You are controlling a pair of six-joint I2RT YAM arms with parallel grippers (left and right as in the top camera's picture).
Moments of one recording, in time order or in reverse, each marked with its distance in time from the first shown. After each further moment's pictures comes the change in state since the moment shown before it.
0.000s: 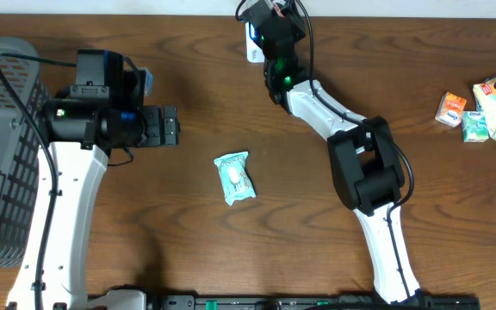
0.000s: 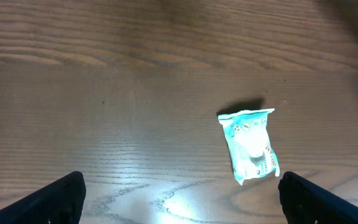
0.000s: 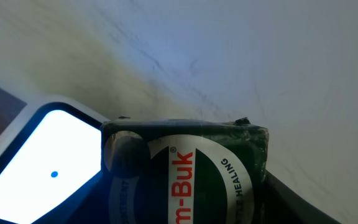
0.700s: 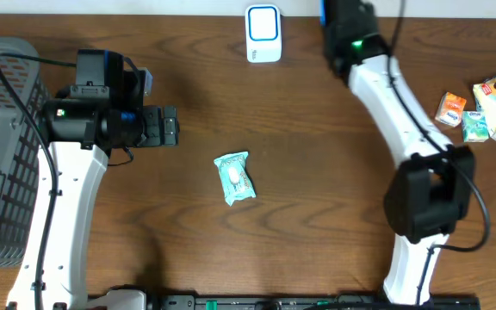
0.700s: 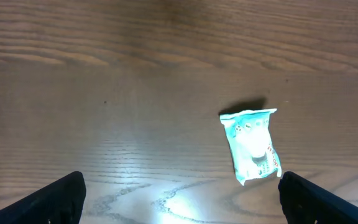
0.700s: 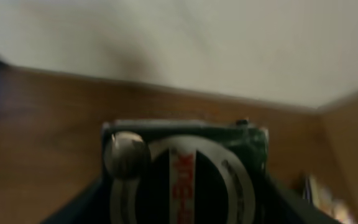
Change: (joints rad) left arm 0.000 0.000 0.000 0.000 -0.007 0.000; right arm -0.189 -0.356 0.009 -0.904 0.078 0.588
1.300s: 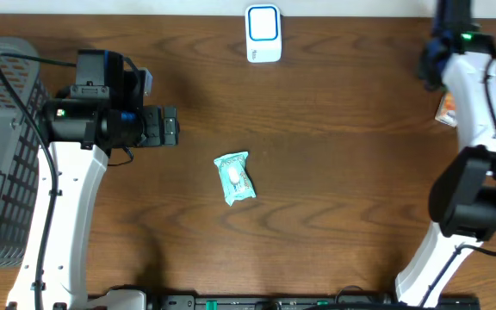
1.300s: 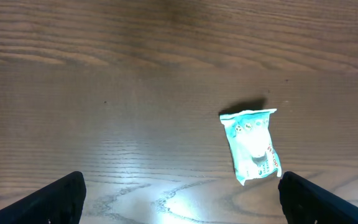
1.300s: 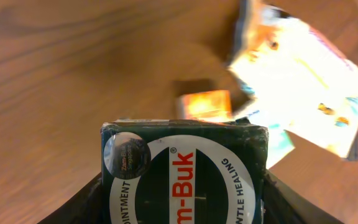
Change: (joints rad) left arm 0.000 0.000 0.000 0.000 0.000 0.000; right arm -0.428 -0.005 -0.013 -0.350 -0.196 0.311
